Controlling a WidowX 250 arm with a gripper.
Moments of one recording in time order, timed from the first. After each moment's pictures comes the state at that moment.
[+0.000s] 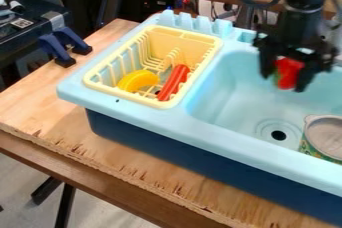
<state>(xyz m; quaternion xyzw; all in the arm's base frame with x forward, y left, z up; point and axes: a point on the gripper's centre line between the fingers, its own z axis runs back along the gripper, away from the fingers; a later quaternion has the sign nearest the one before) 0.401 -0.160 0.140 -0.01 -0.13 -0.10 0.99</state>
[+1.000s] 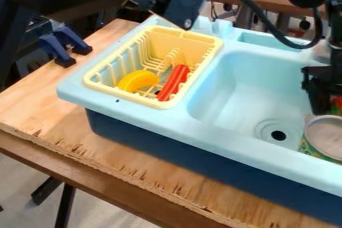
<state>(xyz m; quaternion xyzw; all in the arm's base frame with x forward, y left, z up) 0.402 -0.224 0.097 -0.10 -0.07 -0.11 0.99</state>
